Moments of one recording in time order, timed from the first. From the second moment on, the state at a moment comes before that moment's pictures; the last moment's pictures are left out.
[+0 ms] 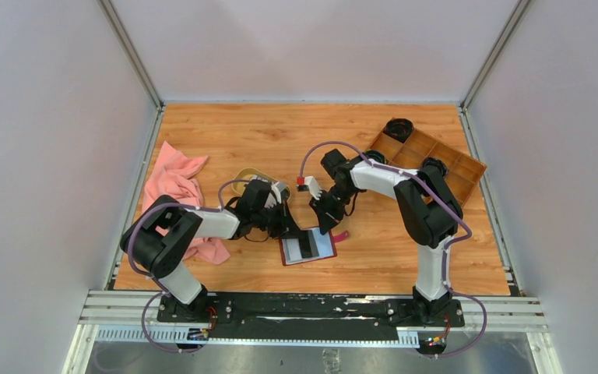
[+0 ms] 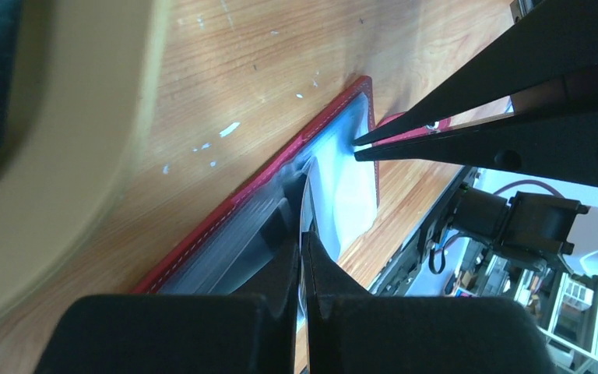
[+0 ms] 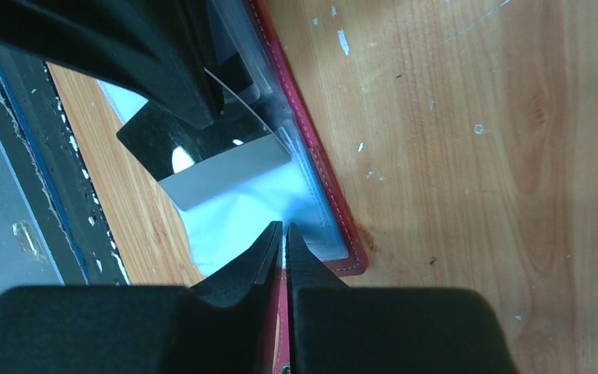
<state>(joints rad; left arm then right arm) -0.58 1.62 0.55 0.30 0.57 -0.85 0.59 1.95 1.28 -0.78 -0.71 -0.56</state>
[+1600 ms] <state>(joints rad) -0.65 1.28 0.49 0.11 0.34 -0.84 0.59 1.85 1.30 -0.84 -0.84 -0.62</state>
